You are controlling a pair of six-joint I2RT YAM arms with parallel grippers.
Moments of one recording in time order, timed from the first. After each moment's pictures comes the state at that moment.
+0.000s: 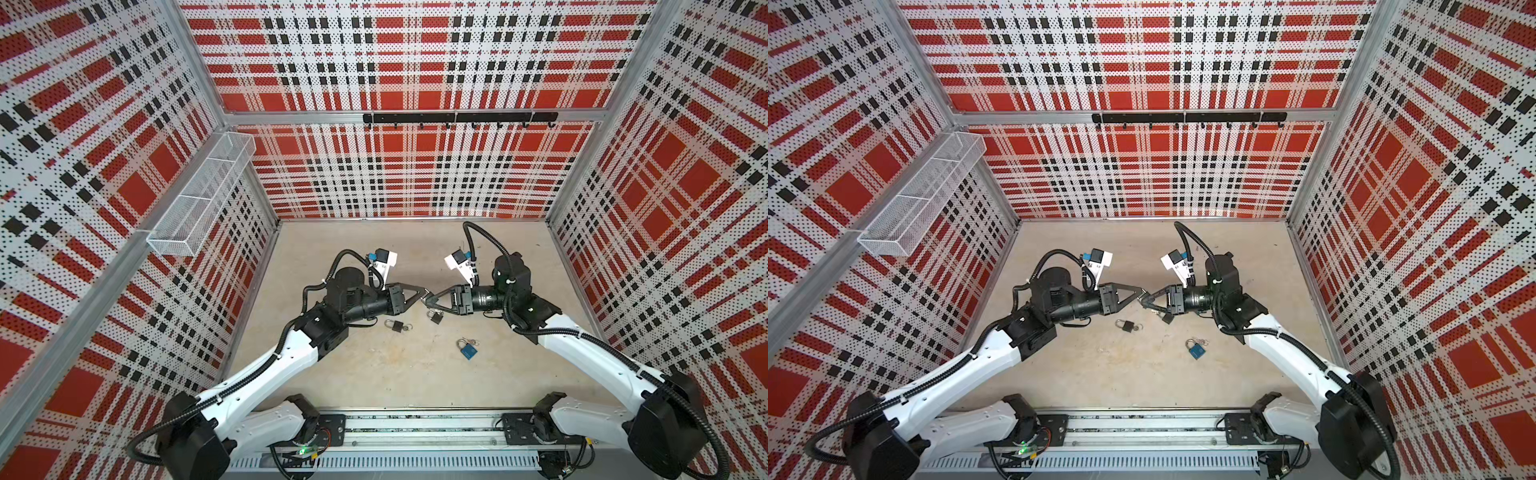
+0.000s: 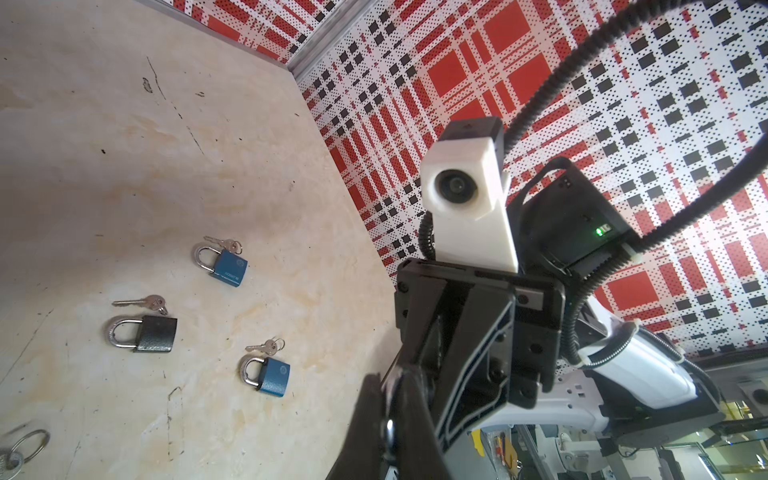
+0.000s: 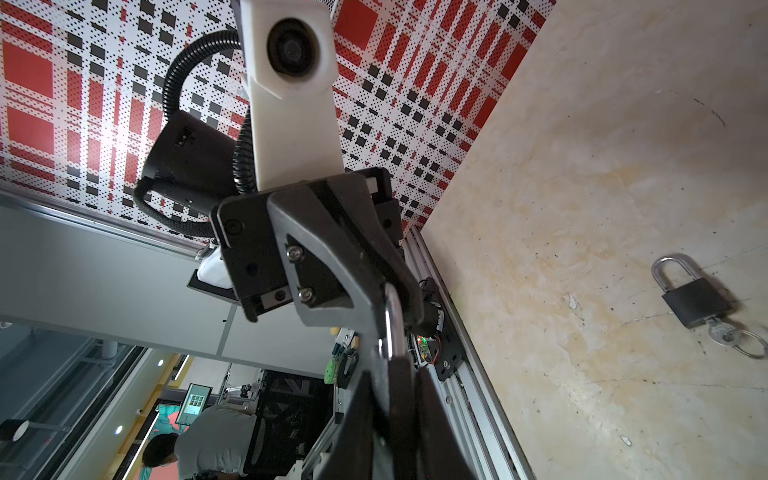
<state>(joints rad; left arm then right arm) -0.69 1.09 0.82 0.06 0.51 -0.85 0.56 1.20 0.84 0.09 -0.98 0.82</state>
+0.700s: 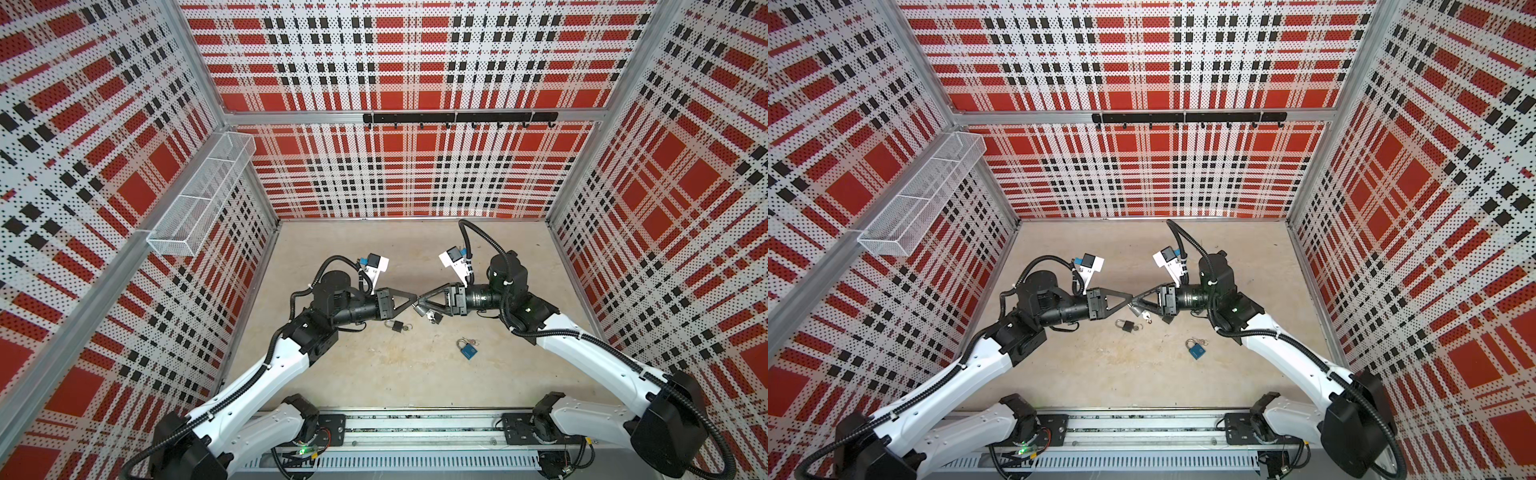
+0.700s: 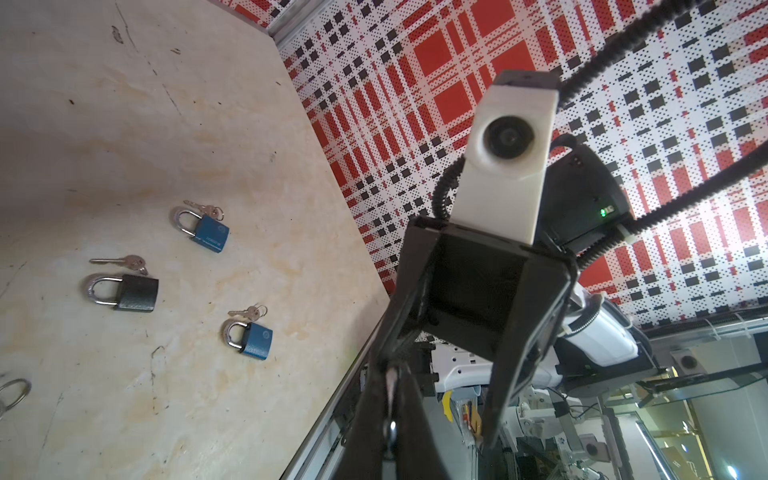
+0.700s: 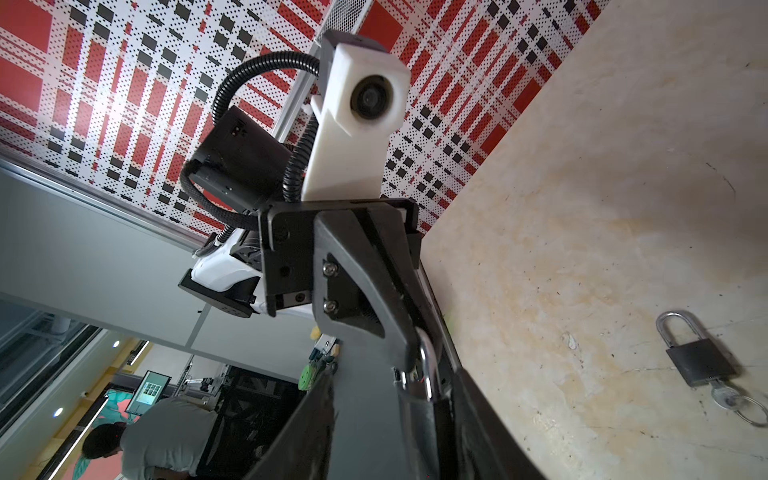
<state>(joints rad) -0.58 0.99 0.76 0.03 0.65 -0.90 0.61 1.20 0.89 0.11 -0.91 0.74</state>
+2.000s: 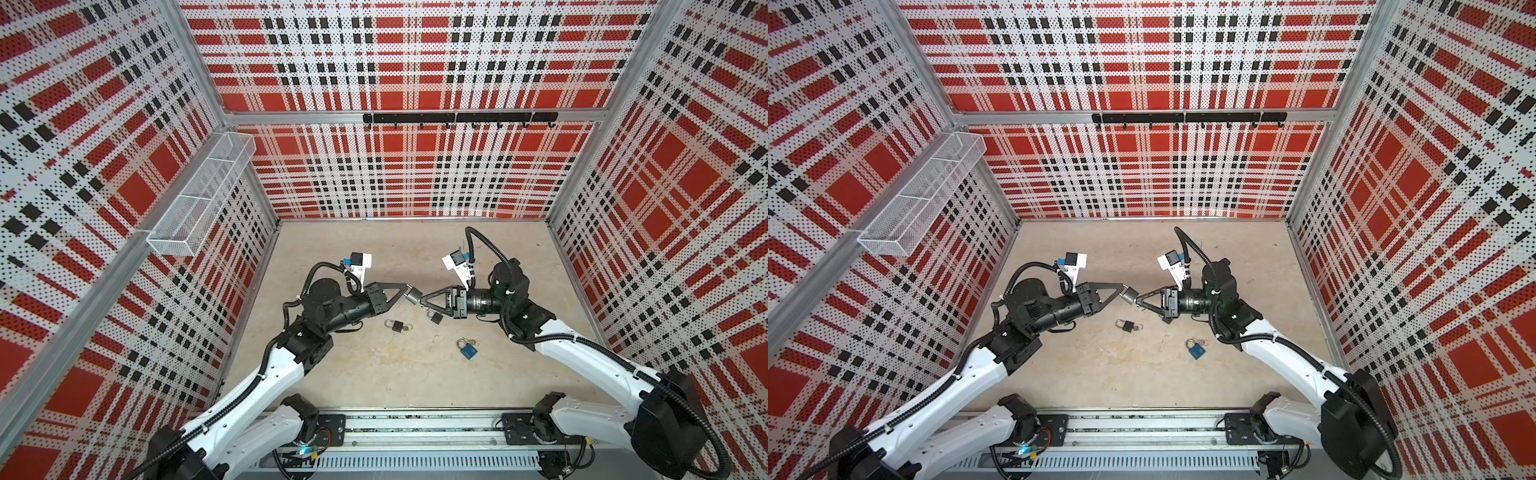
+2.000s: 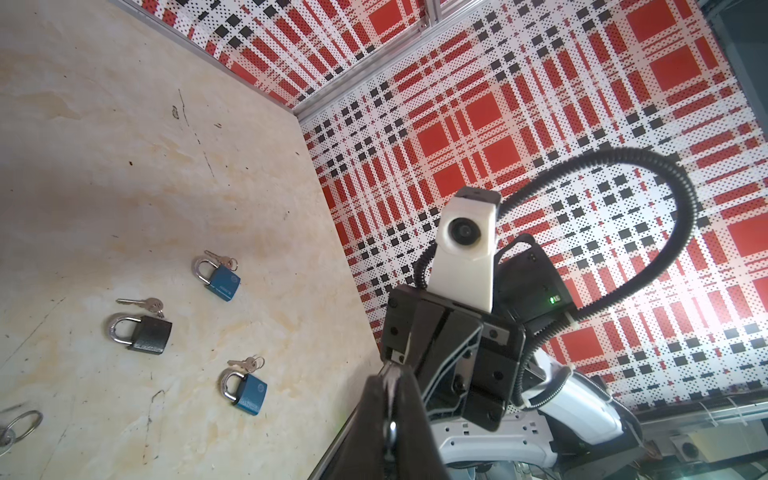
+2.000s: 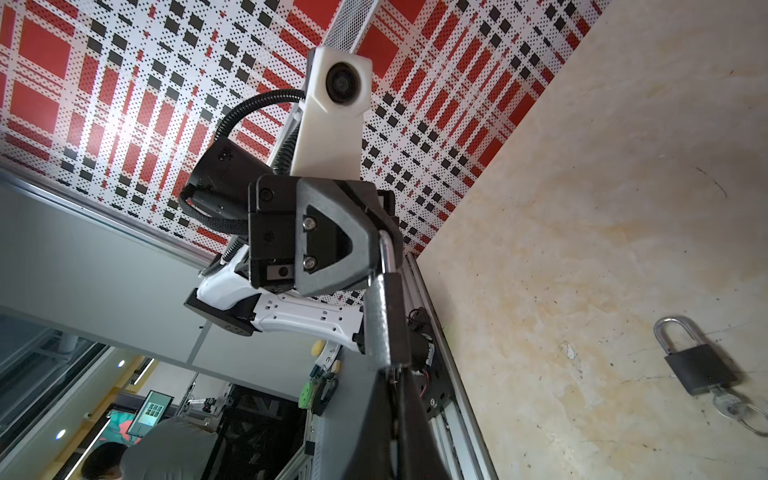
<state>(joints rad) -0.57 0.93 0.69 0.17 0.50 -1.03 0.61 1.19 0.78 0.28 -0.89 0.82</state>
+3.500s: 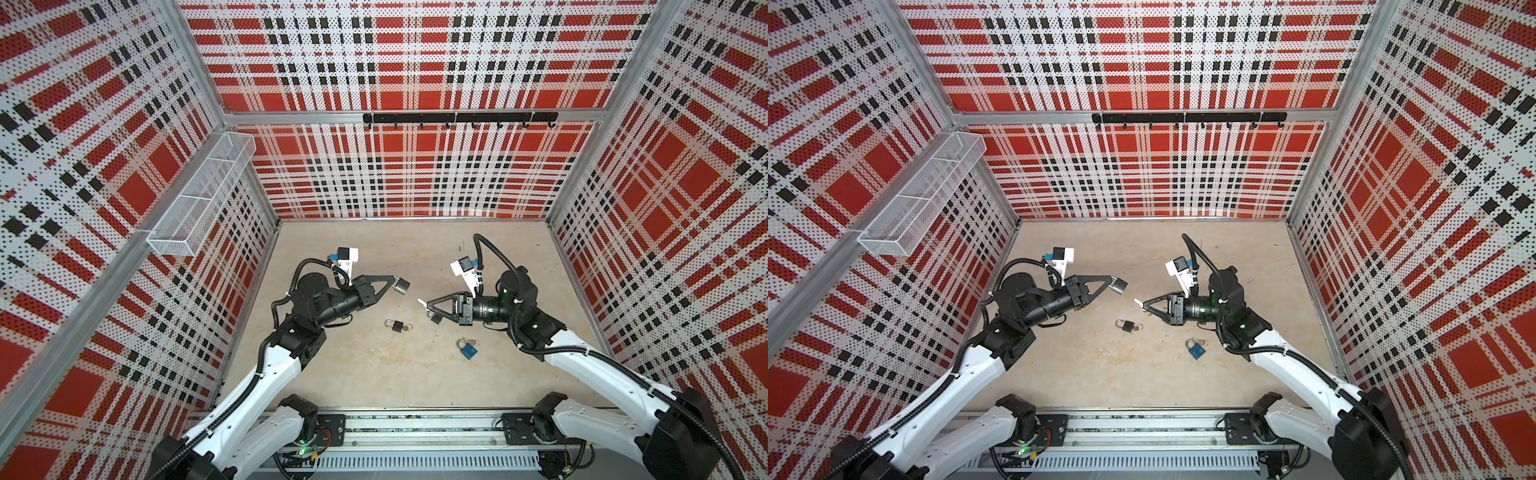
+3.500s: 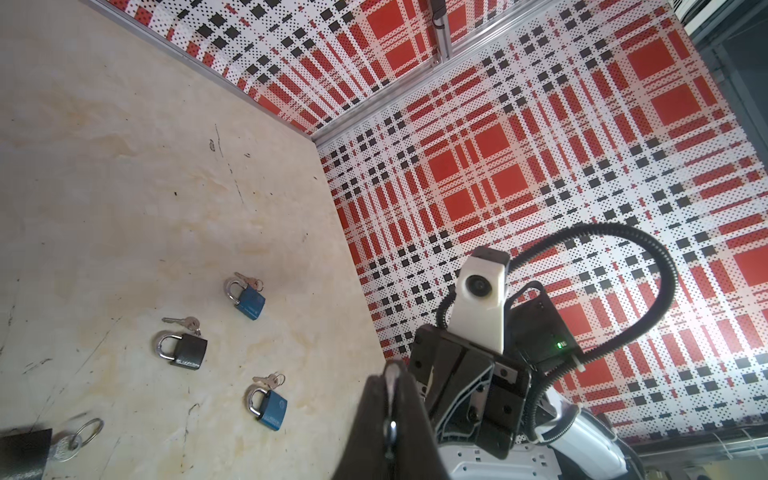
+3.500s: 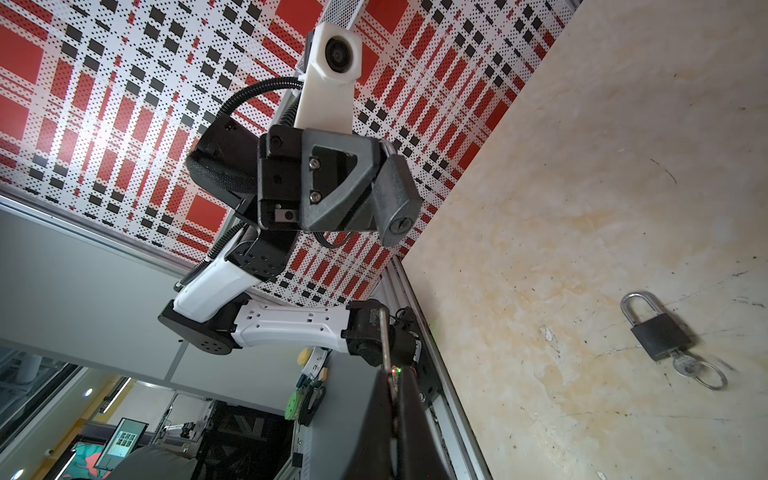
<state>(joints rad) -0.42 0.92 0.70 0.14 0.59 -1.01 0.60 1.08 0.72 0.19 -0.81 0.79</state>
